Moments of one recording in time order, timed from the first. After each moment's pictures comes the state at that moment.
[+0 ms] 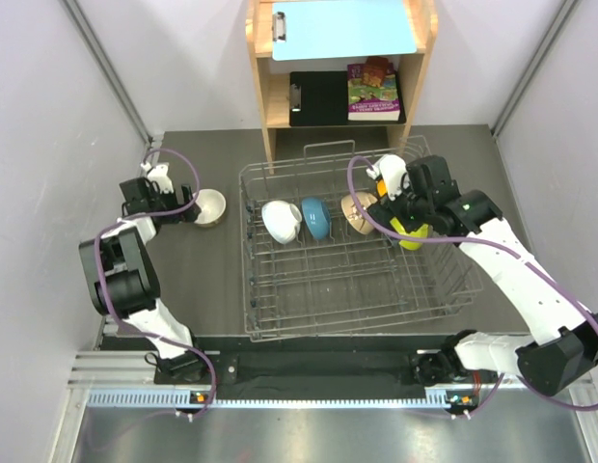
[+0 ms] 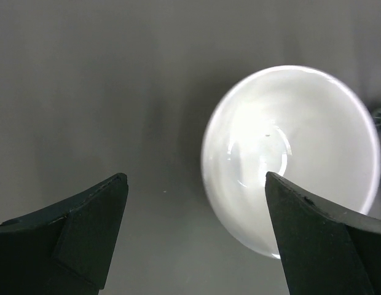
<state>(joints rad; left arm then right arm) 0.35 1.71 0.97 0.05 0.46 0.13 0.50 1.22 1.28 -0.86 0.05 -0.33</state>
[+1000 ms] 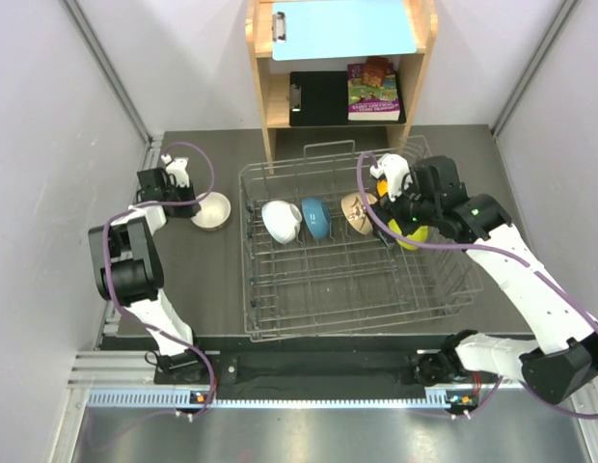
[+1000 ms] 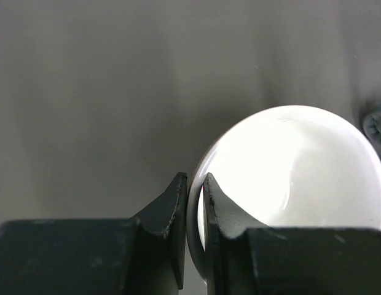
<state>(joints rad) 0.25 1.83 1.10 -0.03 0.41 0.19 0.50 1.17 1.28 -0.85 -0.10 -0.28</state>
